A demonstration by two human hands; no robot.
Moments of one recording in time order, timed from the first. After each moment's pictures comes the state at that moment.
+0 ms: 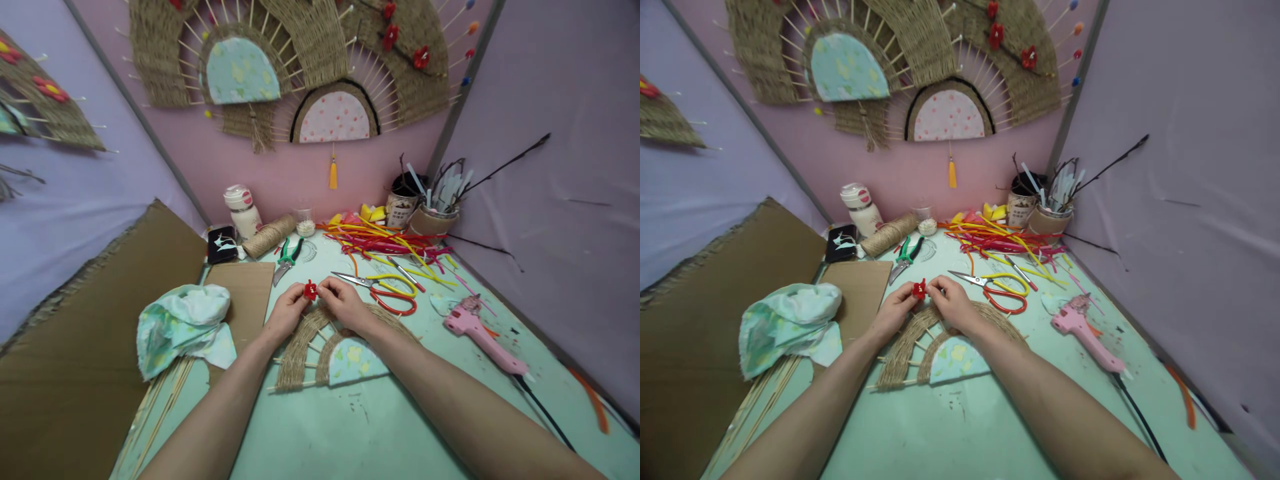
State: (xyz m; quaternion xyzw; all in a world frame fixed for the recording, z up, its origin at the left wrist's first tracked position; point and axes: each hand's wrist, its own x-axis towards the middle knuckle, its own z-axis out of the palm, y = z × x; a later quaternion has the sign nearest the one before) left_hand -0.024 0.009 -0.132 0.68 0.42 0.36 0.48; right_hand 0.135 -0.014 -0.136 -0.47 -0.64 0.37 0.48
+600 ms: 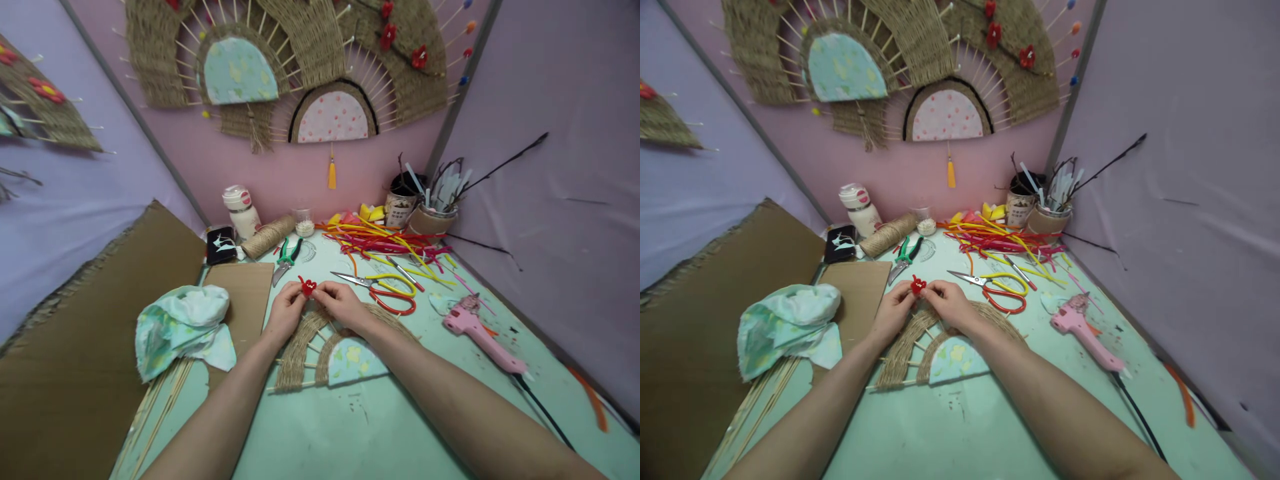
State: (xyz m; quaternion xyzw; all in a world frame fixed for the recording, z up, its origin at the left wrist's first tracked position) left_hand -0.021 0.008 -0.135 0.67 0.44 0.42 0.41; right_hand 0.132 -0.016 -0.131 -0.48 -0.61 0.43 0.46
